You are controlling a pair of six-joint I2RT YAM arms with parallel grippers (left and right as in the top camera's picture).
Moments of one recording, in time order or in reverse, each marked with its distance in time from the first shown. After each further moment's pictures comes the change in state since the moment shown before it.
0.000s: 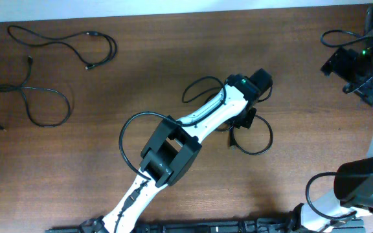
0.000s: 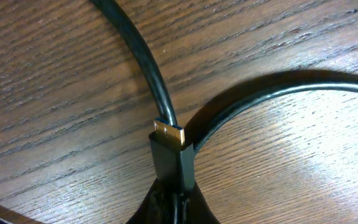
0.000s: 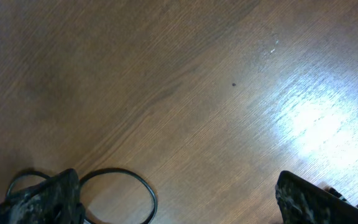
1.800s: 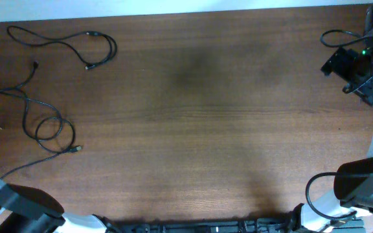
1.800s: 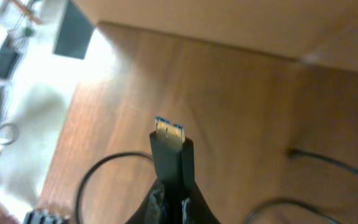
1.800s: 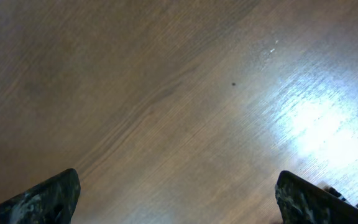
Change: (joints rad) left arm 1.671 -0.749 -0.319 -0.140 -0.543 -0.464; right arm 0.000 0.000 0.000 0.000 0.000 0.000
